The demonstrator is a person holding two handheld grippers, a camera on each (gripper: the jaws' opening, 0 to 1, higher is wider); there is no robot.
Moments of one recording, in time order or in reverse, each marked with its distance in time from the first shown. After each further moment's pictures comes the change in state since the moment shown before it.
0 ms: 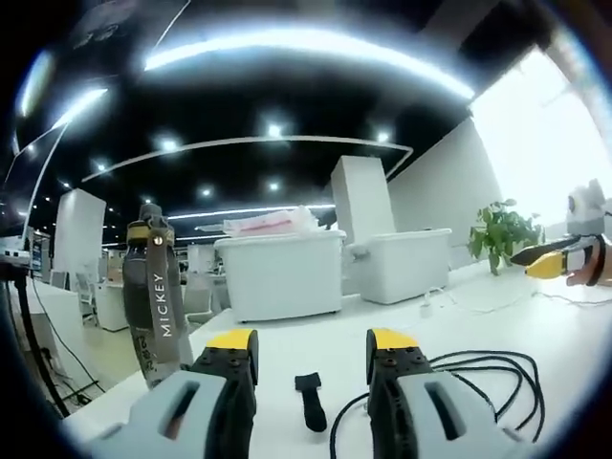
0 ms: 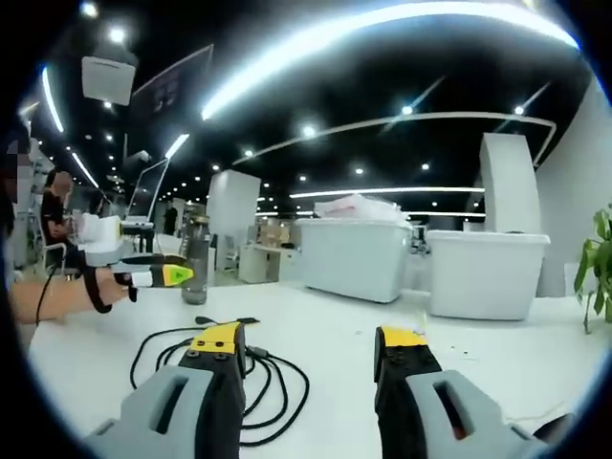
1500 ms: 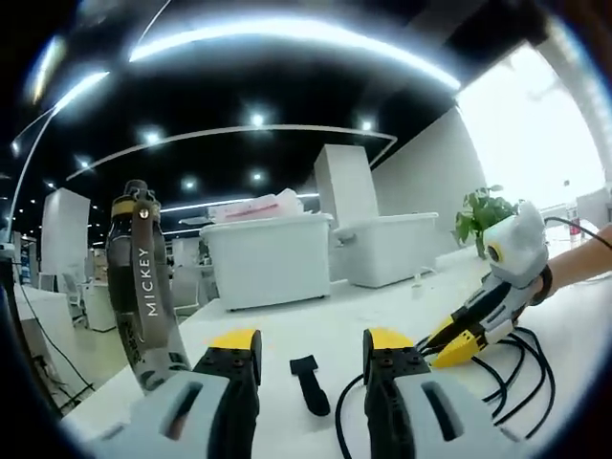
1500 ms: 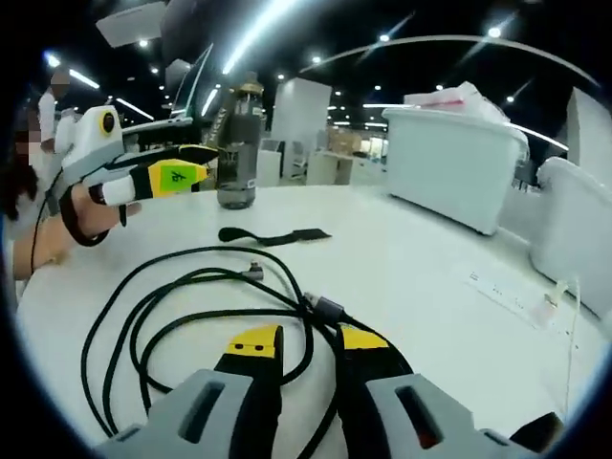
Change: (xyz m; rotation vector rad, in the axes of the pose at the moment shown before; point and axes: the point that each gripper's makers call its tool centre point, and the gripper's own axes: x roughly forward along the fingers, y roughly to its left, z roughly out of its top) left arm 0.000 -0.003 -0.027 0.015 0.053 -0.076; right arm 0.117 0.092 -0.117 -0.072 0.437 0.337
